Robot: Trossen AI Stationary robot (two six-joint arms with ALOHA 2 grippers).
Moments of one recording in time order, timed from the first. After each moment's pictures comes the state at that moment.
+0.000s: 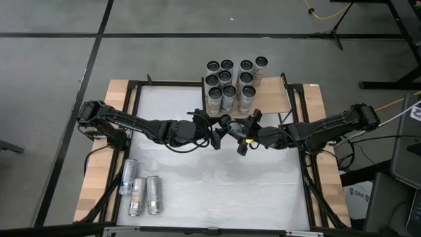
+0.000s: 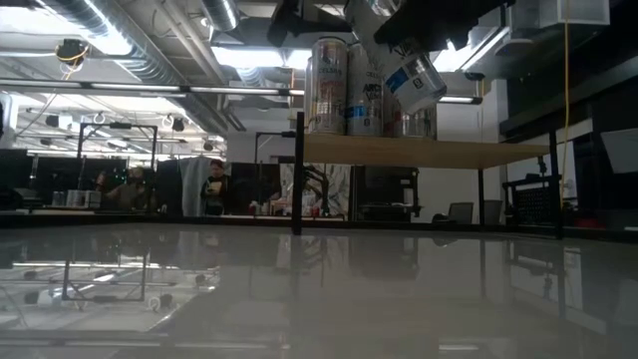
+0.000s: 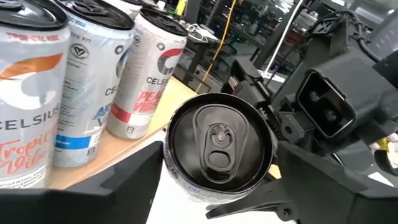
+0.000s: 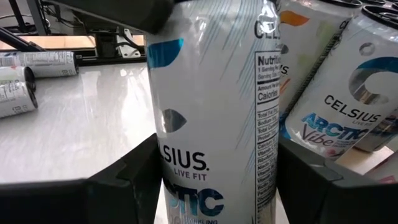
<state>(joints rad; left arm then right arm) -0.17 1.58 1.19 0.19 -0.62 -0.62 0.24 1.27 0.91 -0.07 0.62 0.13</state>
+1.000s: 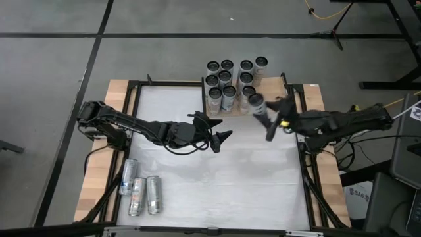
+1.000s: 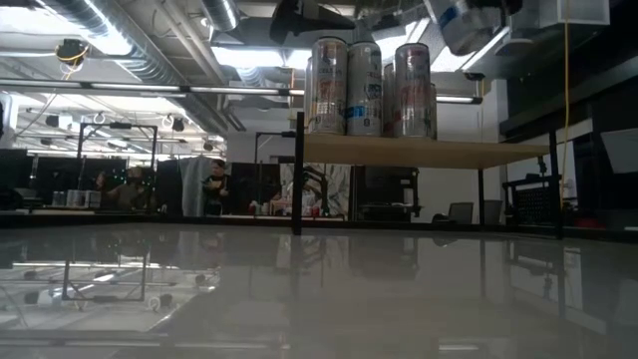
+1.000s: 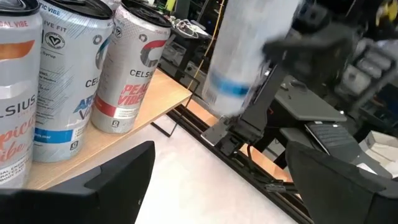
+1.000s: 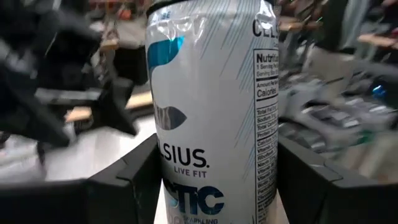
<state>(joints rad) -0.18 1.58 1.19 0.20 -0.61 -0.62 0.24 0.88 0.91 -0.24 0.70 0.15</state>
